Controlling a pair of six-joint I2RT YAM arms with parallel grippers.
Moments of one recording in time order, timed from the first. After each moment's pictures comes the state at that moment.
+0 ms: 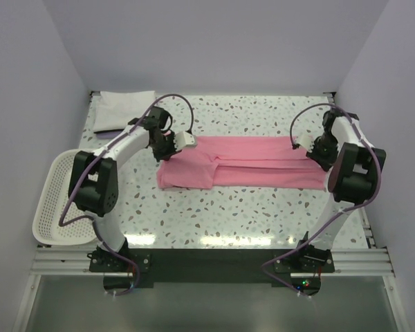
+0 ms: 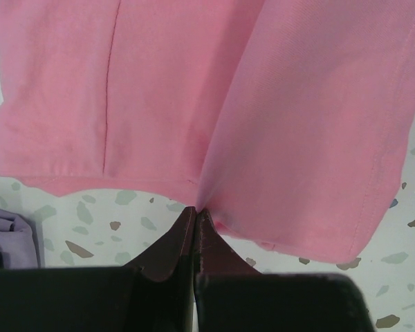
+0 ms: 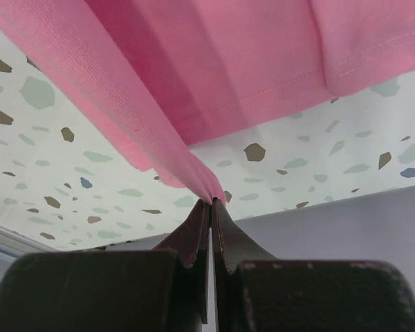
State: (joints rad) left arm -0.31 1.82 1.36 -0.77 0.27 0.96; right arm -0.25 1.95 1.51 -1.15 0.06 -1.34
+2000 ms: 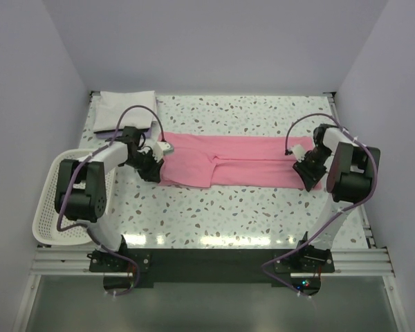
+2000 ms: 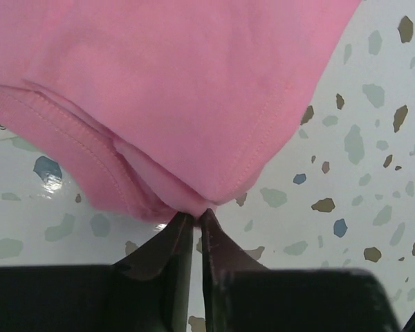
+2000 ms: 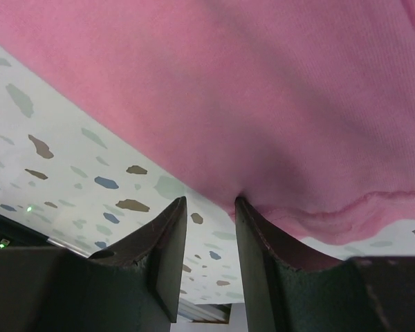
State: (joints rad) left arm -0.09 1.71 1.01 -0.67 0.60 0.79; right arm -0.22 1.95 1.31 -1.10 -0.10 -0.95
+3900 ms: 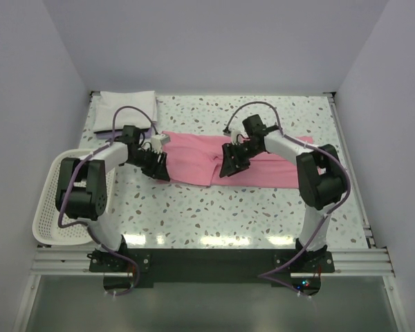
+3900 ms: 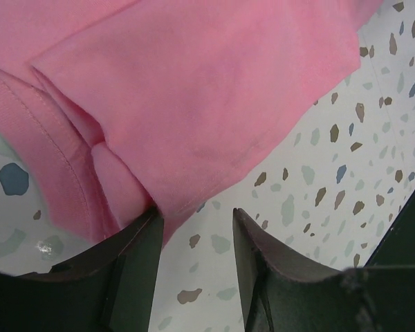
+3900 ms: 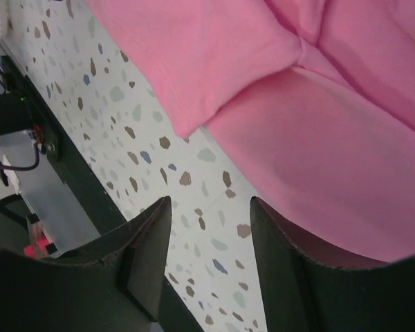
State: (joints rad) left arm -0.08 1.74 1.02 -0.56 0.71 0.36; right arm 0.37 1.91 1.33 -0.67 -0.73 0.04
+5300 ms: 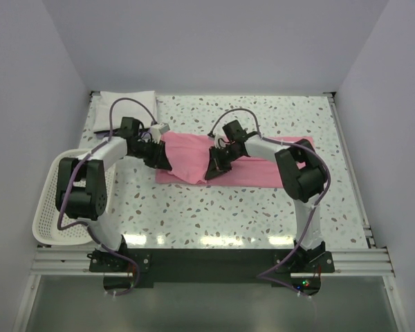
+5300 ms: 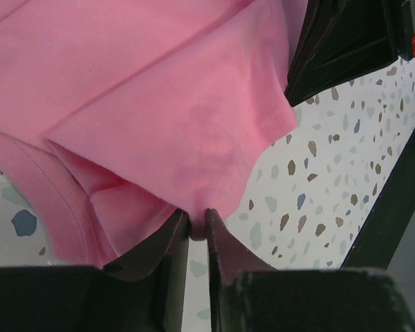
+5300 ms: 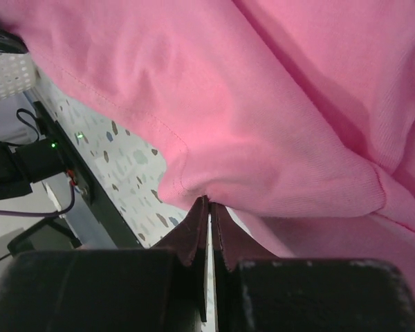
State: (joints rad) left arm -0.08 1.74 1.09 -0.54 0.80 0.27; right arm 0.52 2.09 1.40 -0.43 -0.72 0.35
